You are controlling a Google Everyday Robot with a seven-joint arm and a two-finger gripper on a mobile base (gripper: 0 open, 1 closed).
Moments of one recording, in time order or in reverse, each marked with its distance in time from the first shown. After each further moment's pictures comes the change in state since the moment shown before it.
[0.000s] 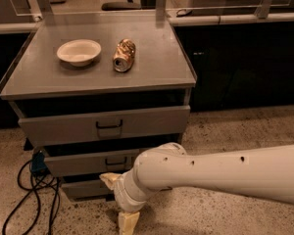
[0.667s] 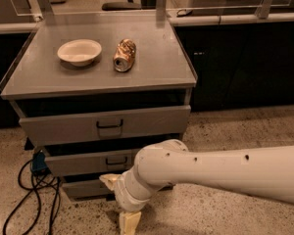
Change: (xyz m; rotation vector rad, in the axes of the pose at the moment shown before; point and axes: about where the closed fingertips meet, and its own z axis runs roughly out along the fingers) arm -0.008 0.006 -0.010 -0.043 -0.012 -0.007
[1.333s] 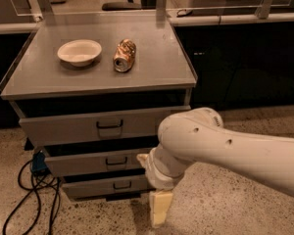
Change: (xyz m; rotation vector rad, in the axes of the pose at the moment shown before) arm 0.060 0.006 -0.108 -0.007 0.240 0.251
